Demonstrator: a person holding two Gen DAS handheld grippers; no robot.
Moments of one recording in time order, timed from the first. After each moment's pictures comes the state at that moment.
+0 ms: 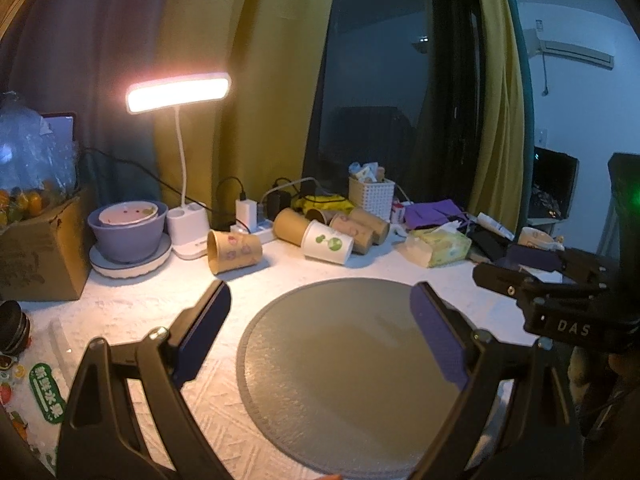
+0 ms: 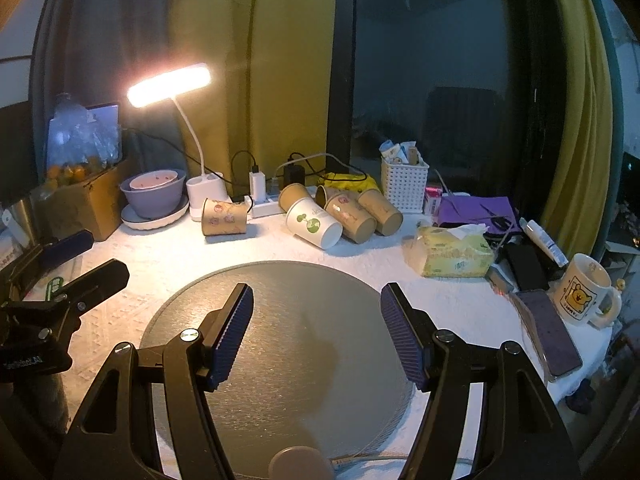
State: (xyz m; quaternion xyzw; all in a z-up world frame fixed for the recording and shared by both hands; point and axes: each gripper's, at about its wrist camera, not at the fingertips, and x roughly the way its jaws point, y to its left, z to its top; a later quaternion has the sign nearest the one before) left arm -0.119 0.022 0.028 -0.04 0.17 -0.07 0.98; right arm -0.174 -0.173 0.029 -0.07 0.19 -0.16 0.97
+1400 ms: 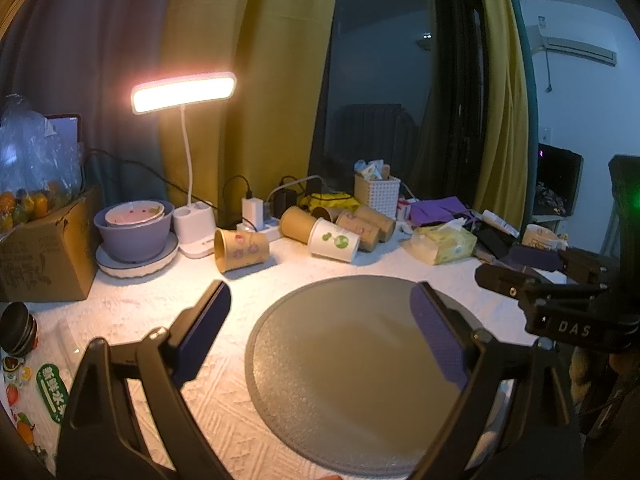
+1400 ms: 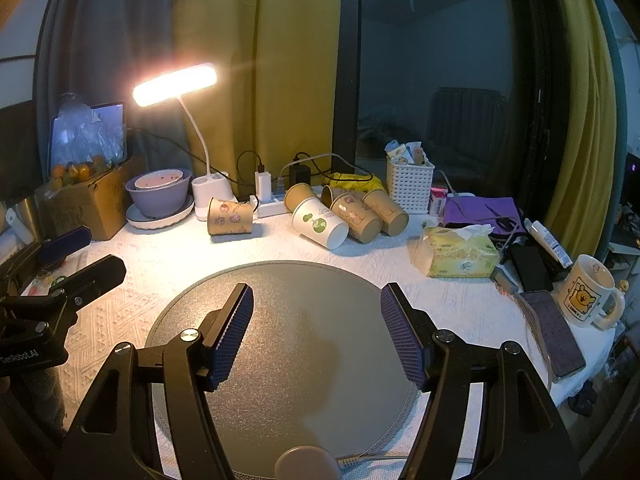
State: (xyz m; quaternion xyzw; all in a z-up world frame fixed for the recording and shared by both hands) left arm -0.120 0.028 0.029 -0.03 0.17 -0.07 0.98; right arm -0.171 -0.170 0.022 -0.07 0.19 -0.16 0.97
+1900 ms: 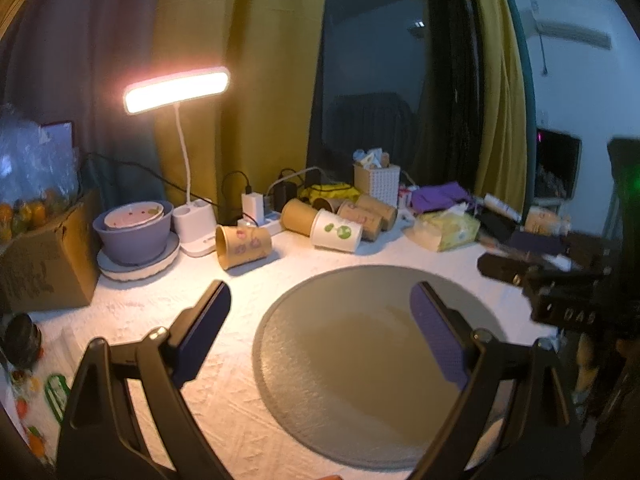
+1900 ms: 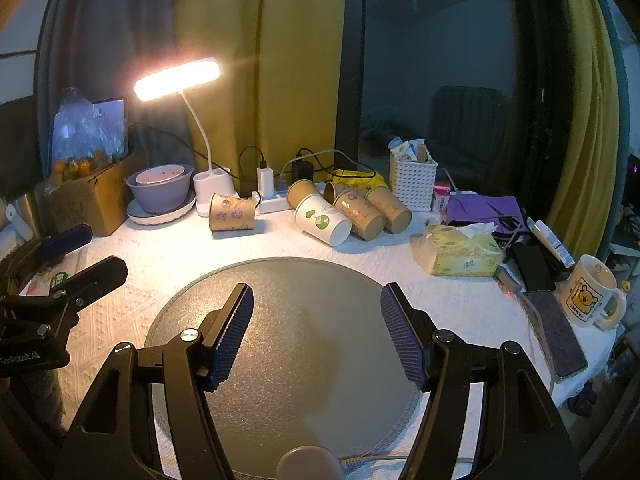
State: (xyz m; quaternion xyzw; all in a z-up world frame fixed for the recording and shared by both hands) left arm -0.116 0.028 0.023 0.01 0.19 -0.07 0.98; right arm -0.169 -0.167 0.017 -0.07 0.20 -0.16 0.97
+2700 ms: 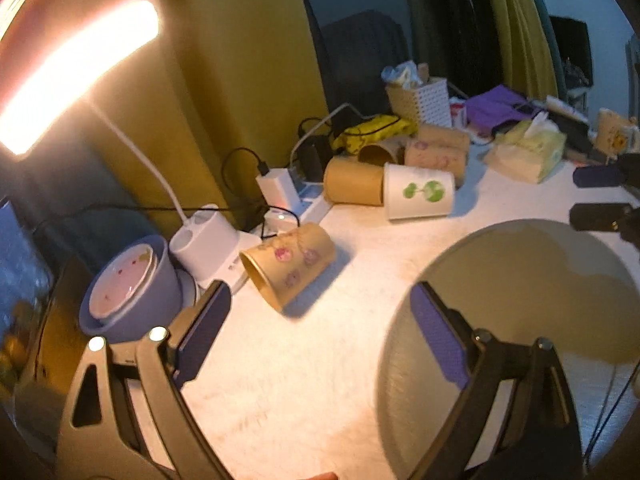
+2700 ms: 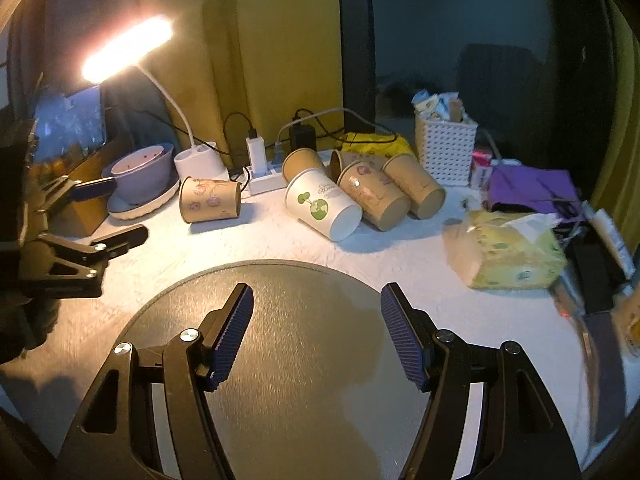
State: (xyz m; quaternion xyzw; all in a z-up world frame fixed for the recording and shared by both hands) left arm 0.076 0.056 0.002 0.17 0.30 -0.05 0.94; right arm -0.052 -0.249 0.005 -0.01 0.28 -0.10 0.96
